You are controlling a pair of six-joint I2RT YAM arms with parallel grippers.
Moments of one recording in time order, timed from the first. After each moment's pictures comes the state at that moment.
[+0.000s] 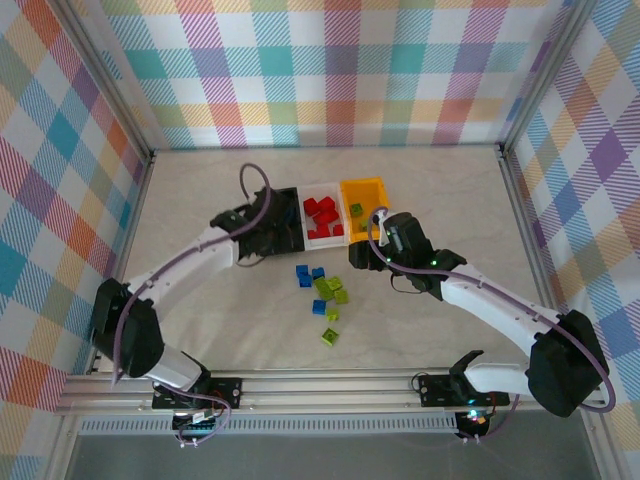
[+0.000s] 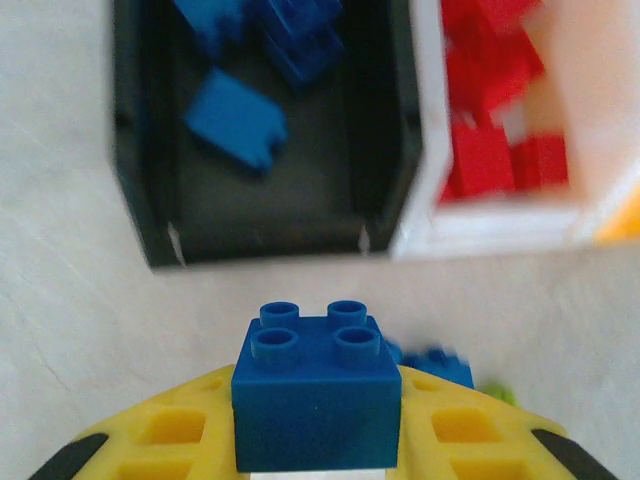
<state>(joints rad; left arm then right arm) -0.56 1.52 1.24 -0.74 -0.21 -0.67 0.63 1.24 0.81 -0.28 -0.05 0.46</state>
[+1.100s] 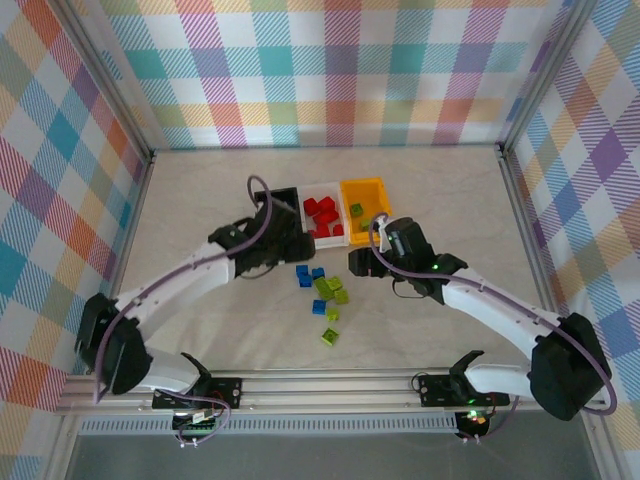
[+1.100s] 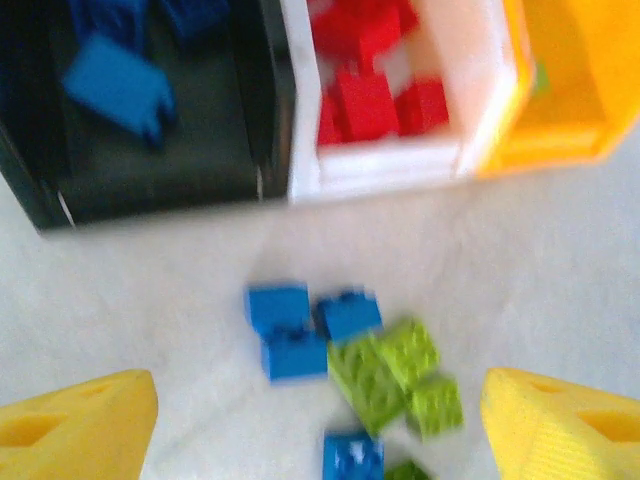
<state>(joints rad) -0.69 1.36 1.07 -0.67 -0.11 -0.71 0.64 1.23 0.77 -0.29 -0.13 0.47</state>
